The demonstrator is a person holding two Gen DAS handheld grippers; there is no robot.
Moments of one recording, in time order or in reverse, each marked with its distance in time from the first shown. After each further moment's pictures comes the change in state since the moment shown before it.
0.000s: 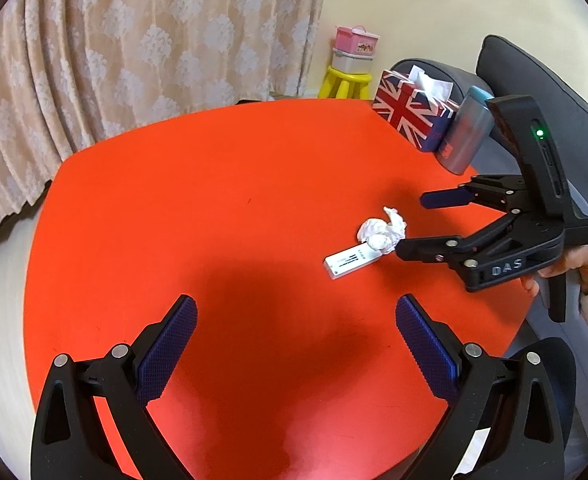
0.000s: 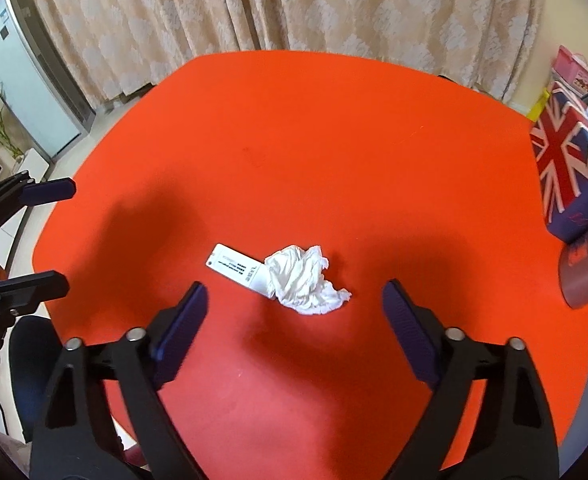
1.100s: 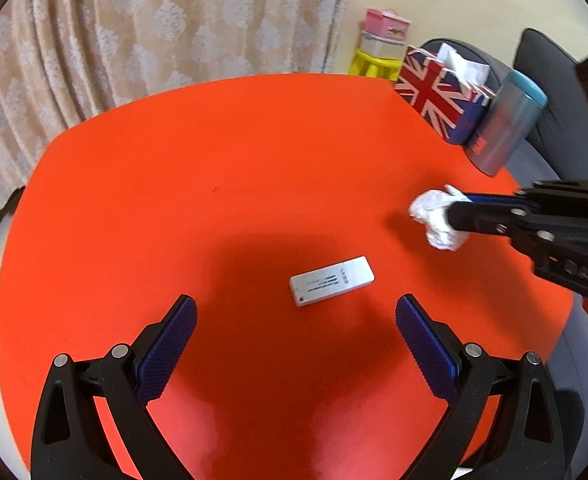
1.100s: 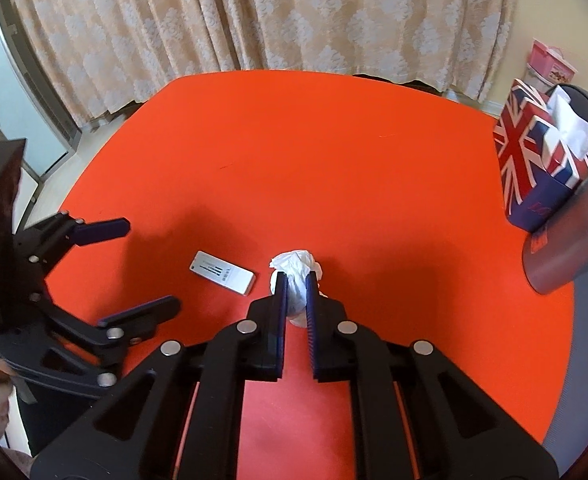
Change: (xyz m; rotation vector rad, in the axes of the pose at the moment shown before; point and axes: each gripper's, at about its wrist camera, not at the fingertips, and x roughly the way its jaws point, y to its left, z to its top) left arm 0.062 -0.039 0.016 -0.097 0.064 0.105; right arm -0.034 -0.019 -0.003 0.060 -0.052 -0.051
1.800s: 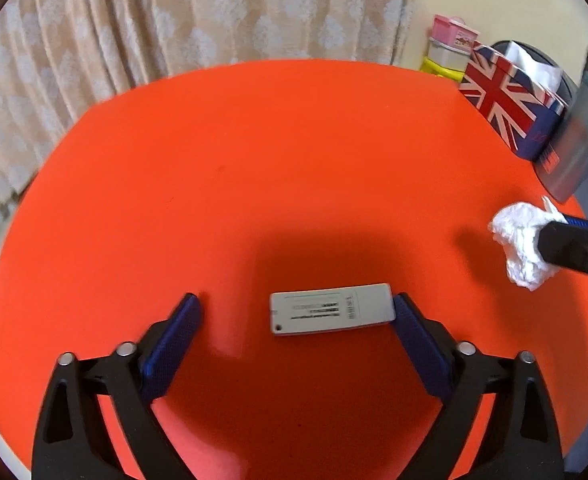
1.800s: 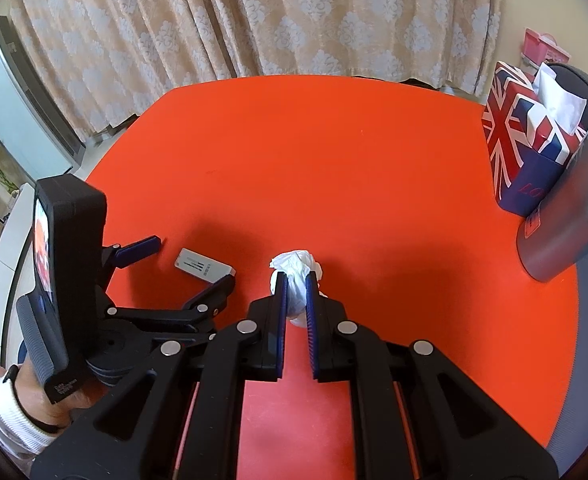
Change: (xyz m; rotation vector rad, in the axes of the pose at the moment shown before) left arm 0.047 -0.026 -0.002 -0.122 -0.027 0.201; right arm -0.004 -0.020 -0.015 0.040 -0.030 0.030
